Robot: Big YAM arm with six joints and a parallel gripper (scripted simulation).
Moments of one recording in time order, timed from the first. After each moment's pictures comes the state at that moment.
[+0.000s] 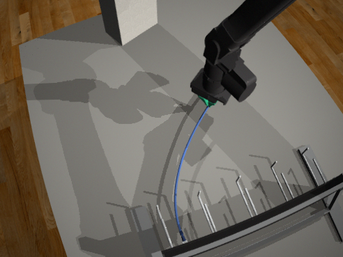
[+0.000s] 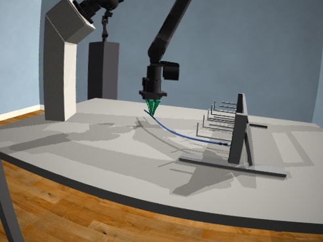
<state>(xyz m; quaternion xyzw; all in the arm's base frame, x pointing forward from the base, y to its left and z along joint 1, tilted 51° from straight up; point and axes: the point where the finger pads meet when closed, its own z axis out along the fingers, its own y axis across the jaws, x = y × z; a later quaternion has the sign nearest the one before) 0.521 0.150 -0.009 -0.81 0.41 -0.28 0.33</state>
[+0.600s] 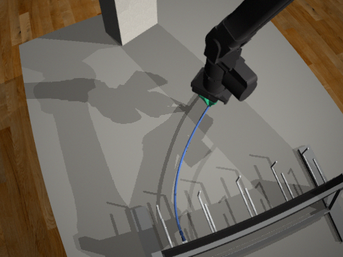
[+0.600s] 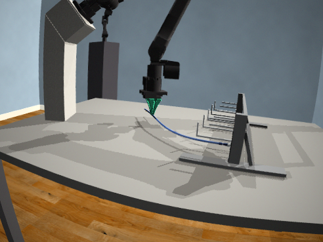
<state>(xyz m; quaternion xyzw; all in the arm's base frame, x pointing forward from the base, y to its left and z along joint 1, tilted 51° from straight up) 0.519 0.149 -0.005 -0.81 0.41 -0.28 0.33</state>
